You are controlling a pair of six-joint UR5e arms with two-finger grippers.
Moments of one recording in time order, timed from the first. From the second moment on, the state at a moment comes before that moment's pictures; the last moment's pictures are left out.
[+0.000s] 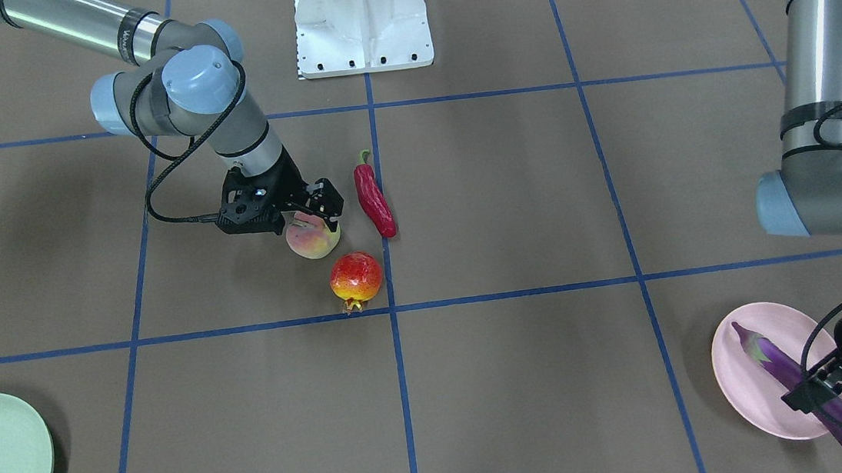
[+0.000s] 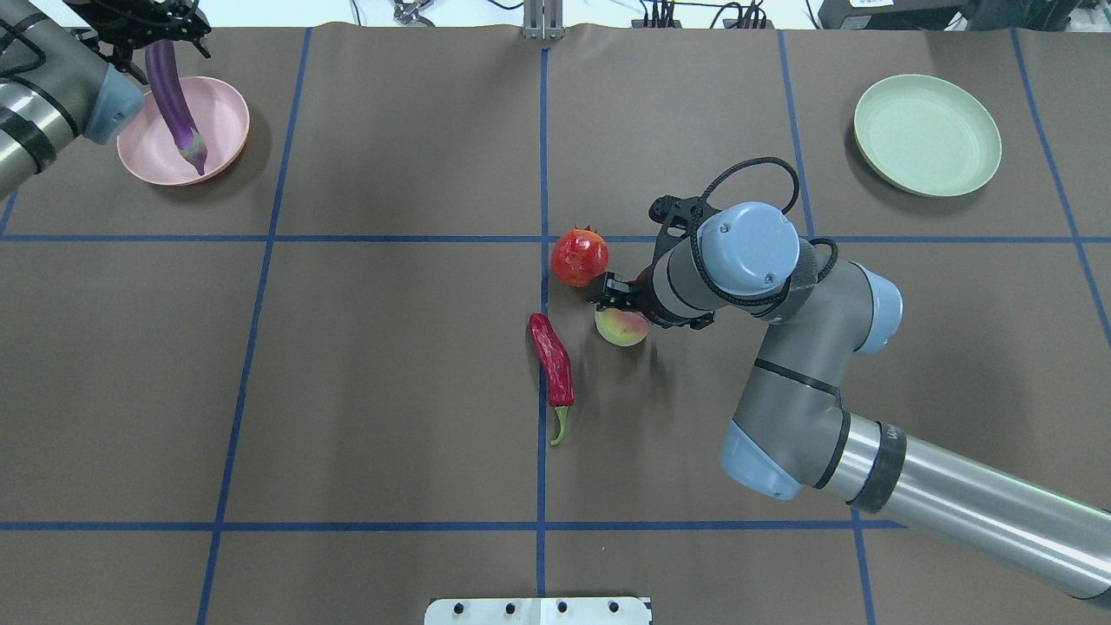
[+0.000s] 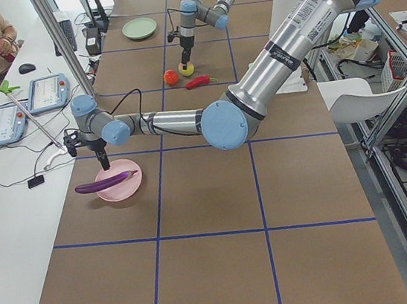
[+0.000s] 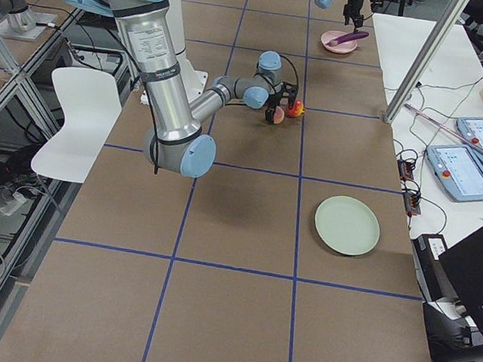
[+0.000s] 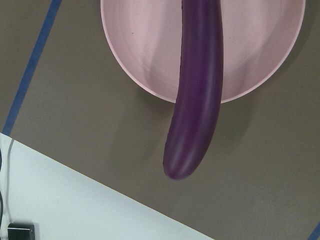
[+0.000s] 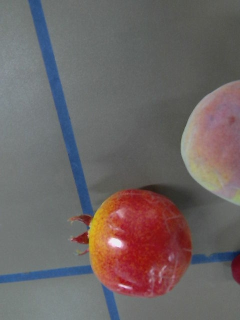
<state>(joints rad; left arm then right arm) -1.20 -2.33 -0.85 -2.08 -2.18 -1.10 0.55 -1.05 1.62 -1.19 1.84 1.45</state>
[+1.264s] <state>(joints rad) -1.00 -2.34 -1.12 -2.08 -2.20 -1.32 0.86 -1.05 1.52 -1.14 1.97 1.29</state>
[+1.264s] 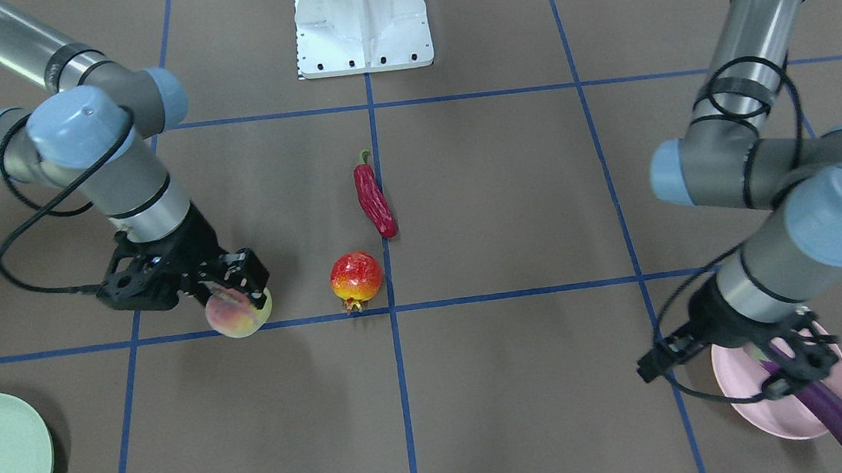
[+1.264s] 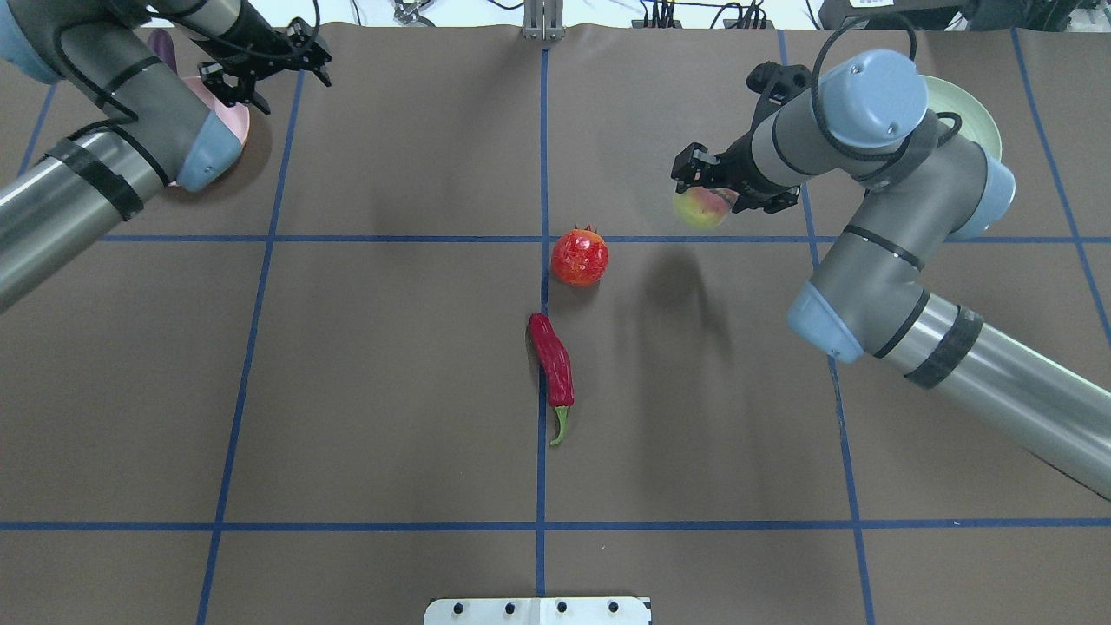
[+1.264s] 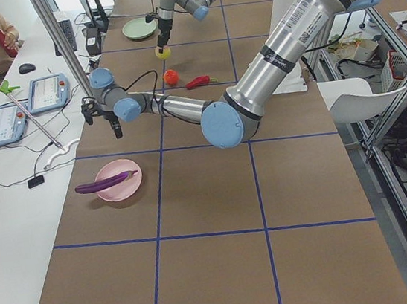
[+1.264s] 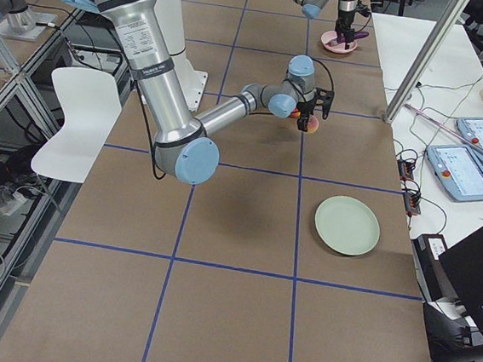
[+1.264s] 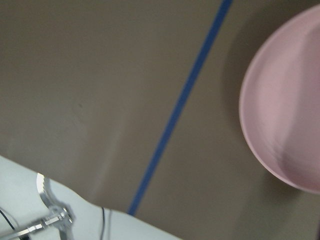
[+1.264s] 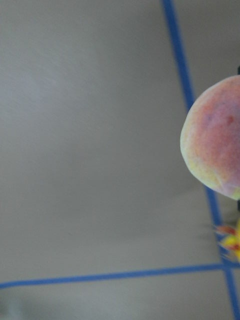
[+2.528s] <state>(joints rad) -0.53 -2.53 -1.29 -1.77 -2.01 -1.70 1.20 -1.05 1.08 -1.13 1.97 0.80</state>
